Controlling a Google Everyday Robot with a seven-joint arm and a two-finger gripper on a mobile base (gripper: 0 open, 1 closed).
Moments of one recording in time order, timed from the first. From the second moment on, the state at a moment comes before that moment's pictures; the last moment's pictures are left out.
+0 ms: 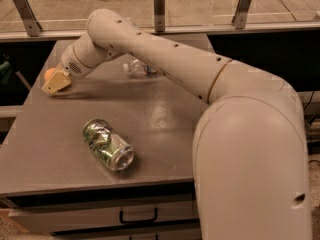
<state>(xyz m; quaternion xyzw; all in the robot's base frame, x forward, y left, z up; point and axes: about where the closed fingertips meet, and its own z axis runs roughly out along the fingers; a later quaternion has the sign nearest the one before) 0.662 0.304 0.846 -0.60 0.66 0.28 0.37</state>
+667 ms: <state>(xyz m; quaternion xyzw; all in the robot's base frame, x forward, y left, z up) 0.652 0.288 0.868 -0.58 0.64 0.30 0.40</state>
